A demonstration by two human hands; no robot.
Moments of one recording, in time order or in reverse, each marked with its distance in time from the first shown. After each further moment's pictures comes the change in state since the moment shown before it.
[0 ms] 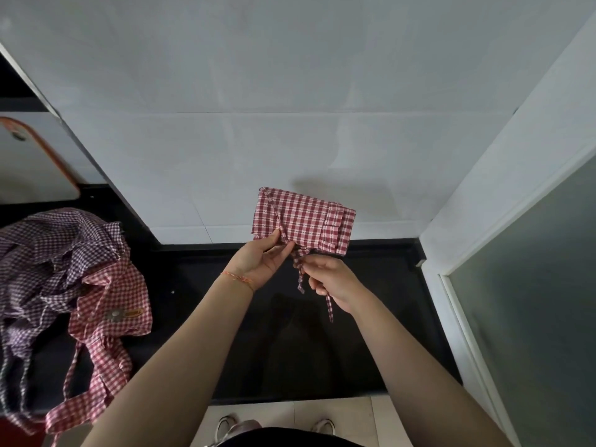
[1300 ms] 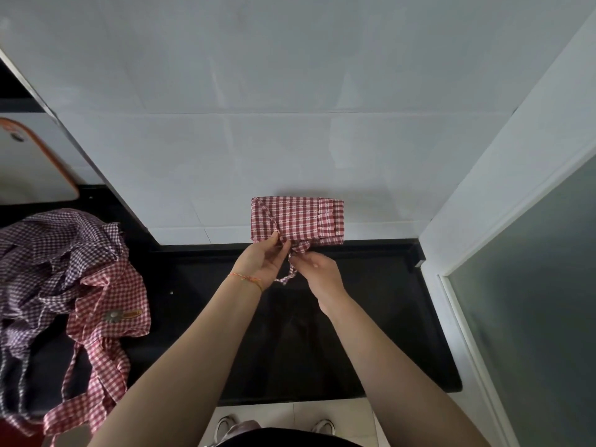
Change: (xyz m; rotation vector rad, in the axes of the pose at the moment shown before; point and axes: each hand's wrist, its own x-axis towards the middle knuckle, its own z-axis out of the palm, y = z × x) left_hand 0.004 -0.010 0.011 -0.080 0.166 0.066; right_hand 0.001 -0.009 0.032 0.108 0.232 -0.086
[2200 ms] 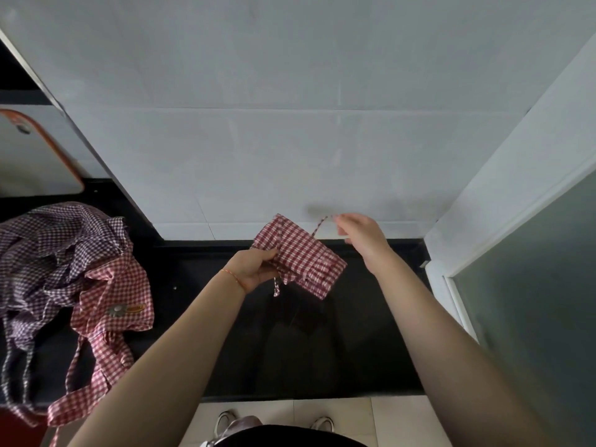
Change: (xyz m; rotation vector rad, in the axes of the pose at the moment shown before) left_hand 0.020 0.014 -0.036 0.568 0.010 -0.039; right_hand 0.033 -0.062 -0.064 -0.273 0.081 -0.017
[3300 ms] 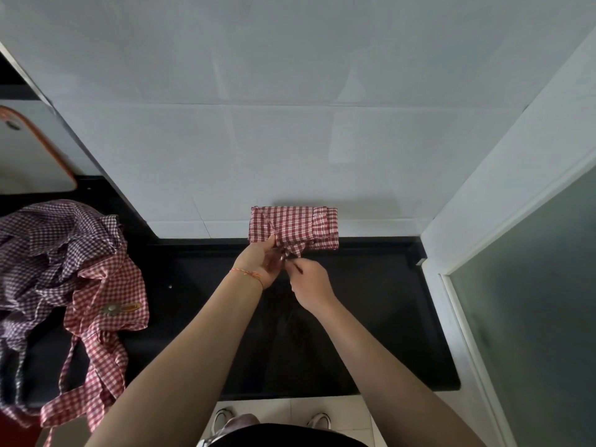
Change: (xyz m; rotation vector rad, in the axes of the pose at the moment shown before) left_hand -0.003 -0.002 0.028 -0.399 0.141 -0.106; right_hand -0.050 0.043 0.095 -0.233 -0.101 -0.139
